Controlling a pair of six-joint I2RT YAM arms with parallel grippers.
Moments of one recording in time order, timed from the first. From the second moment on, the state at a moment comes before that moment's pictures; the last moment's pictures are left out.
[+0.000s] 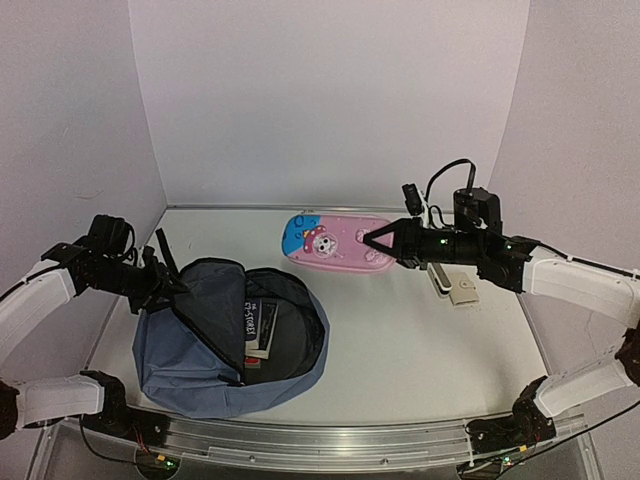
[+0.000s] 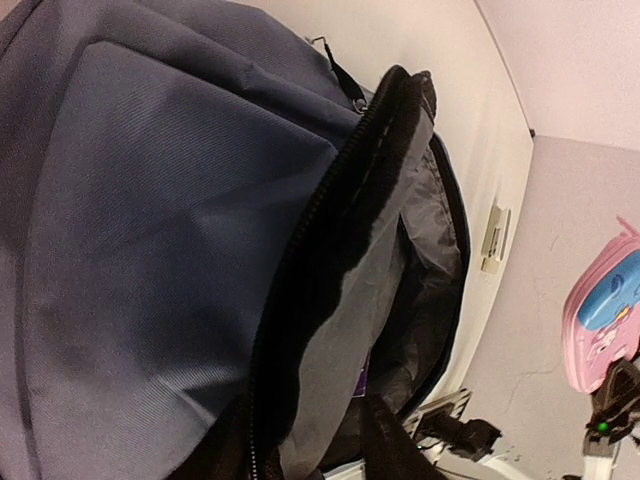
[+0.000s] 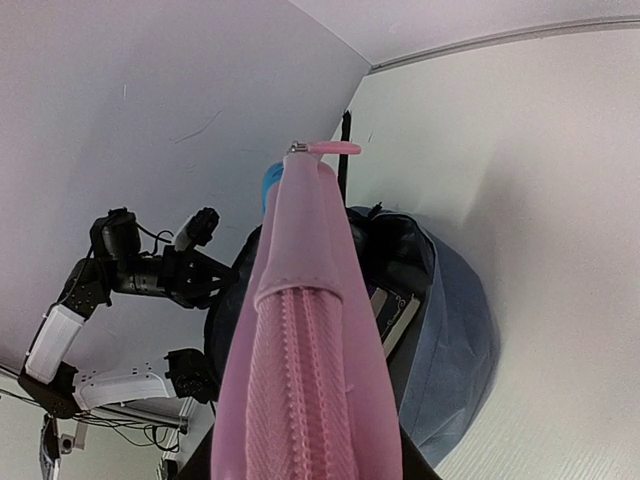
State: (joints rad) left arm -0.21 0.97 0.78 -0.75 0.48 -0.84; right arm 0.65 1.30 0.94 0.06 -0.50 0.77
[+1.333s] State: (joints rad) left arm -0.21 0.81 0.97 -0.76 0.68 -0.60; right arm 0.90 1.91 1.20 0.27 -0.53 1.07
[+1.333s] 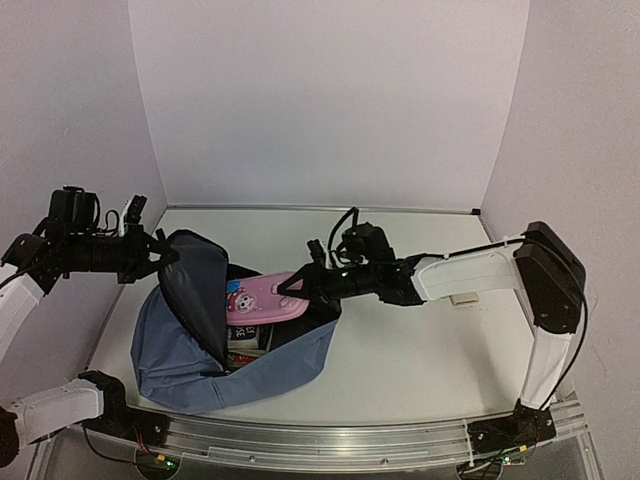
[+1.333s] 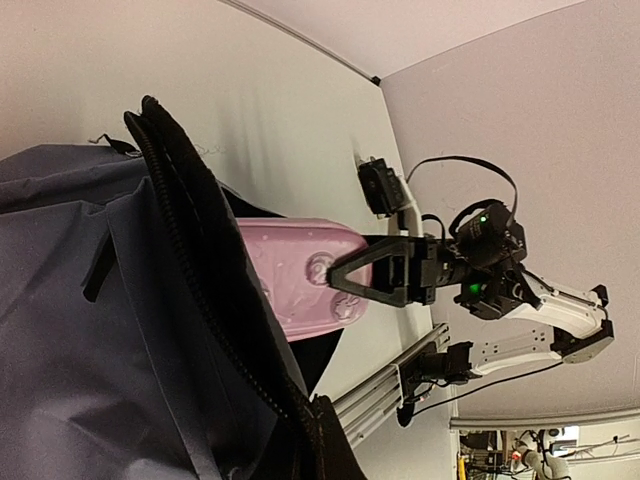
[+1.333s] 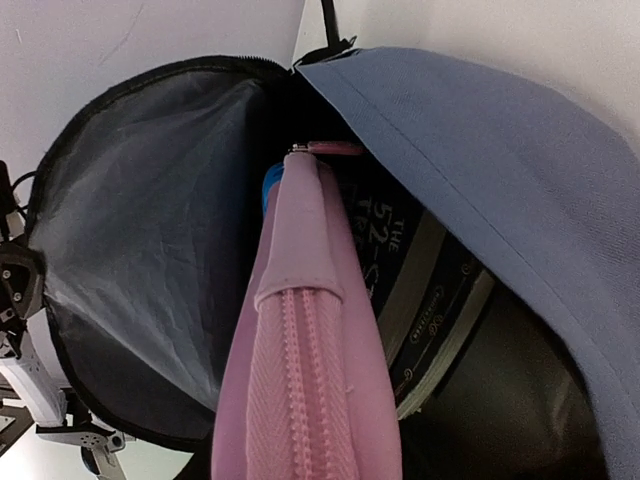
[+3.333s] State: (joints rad) left arm -0.21 0.82 0.94 -0.66 0.72 -0.63; right arm 1.05 2.11 1.61 -0.21 -0.18 0.76
